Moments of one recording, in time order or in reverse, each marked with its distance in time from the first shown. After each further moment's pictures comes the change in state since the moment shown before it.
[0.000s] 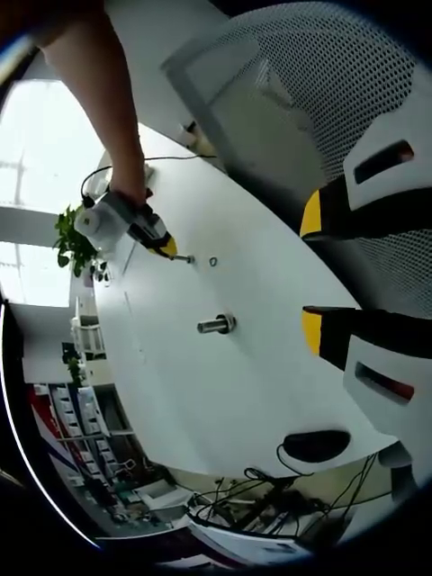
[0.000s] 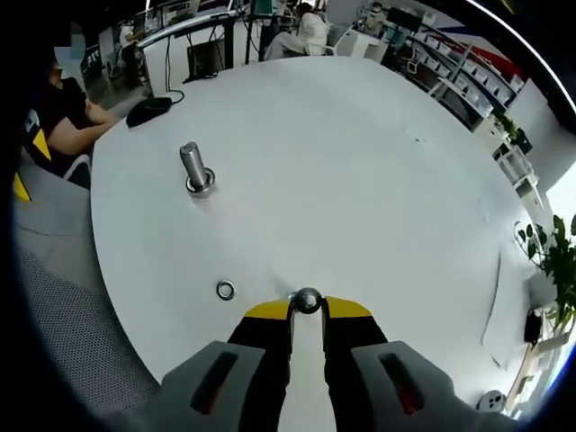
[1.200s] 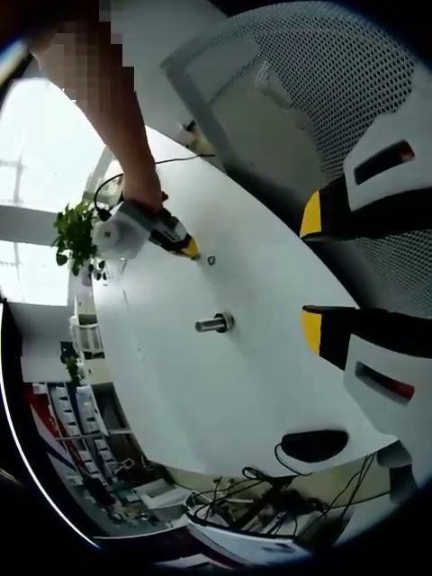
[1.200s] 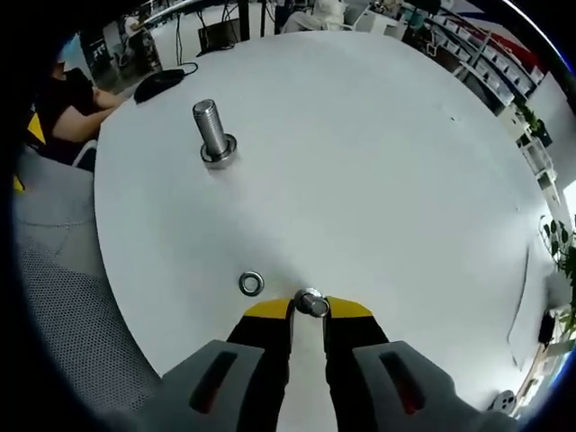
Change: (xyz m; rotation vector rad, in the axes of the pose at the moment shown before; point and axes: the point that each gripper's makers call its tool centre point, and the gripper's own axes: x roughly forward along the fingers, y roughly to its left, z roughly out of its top) left arm -0.001 0.001 -0.001 -0.006 0.004 0.007; right arm 0.032 0.033 -0.016 -0.021 0.096 0.104
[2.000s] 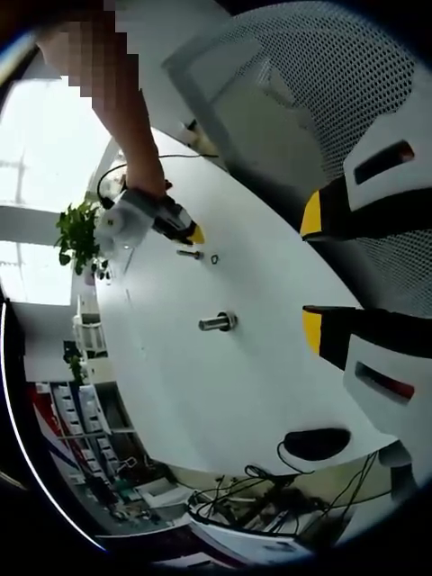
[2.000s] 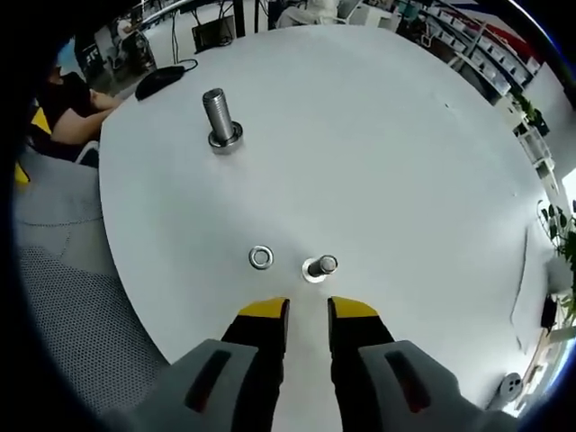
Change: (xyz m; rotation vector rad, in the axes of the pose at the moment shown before) left arm -0.001 0.000 0.003 0.005 -0.014 0.005; right arm -0.014 0.010 -0.021 0.038 0.030 -0.001
